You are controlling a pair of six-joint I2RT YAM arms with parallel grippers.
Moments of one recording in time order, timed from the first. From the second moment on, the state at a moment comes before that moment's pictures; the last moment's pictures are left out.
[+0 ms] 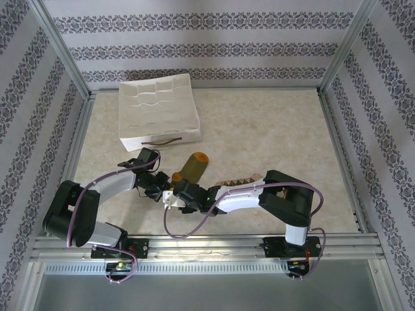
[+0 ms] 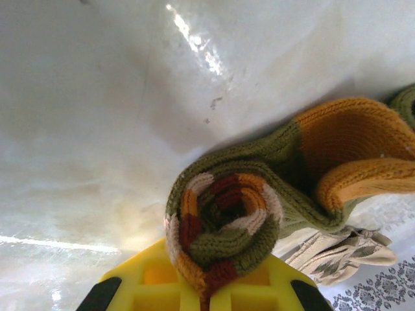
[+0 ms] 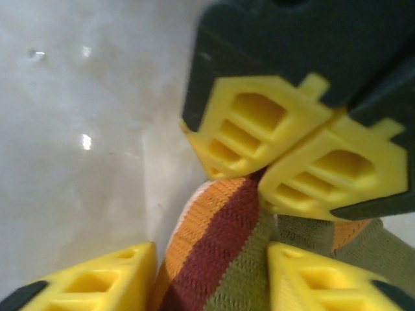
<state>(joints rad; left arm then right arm) -0.33 1.41 0.63 -0.49 0.51 -1.34 1.19 1.85 0.96 0.02 0.22 -0.52</state>
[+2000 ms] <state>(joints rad) -0.32 1.49 0.62 -0.28 0.57 -1.41 0.69 2.00 1.08 -0.13 -0.92 0.05</state>
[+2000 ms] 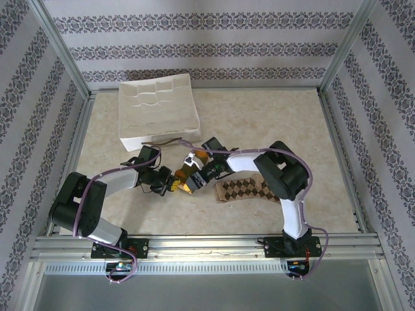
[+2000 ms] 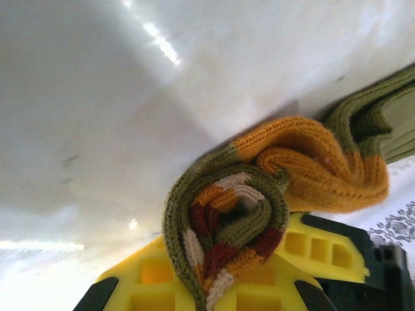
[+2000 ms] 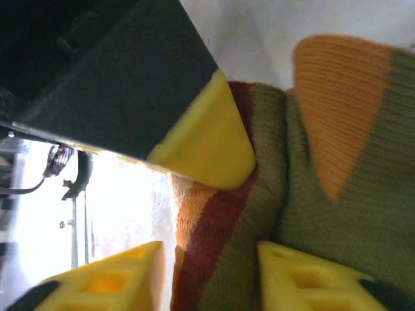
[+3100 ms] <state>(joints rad) -0.32 1.43 0.67 -0.50 0.47 -1.38 1.21 1.89 0.99 0.04 0.33 -0.53</state>
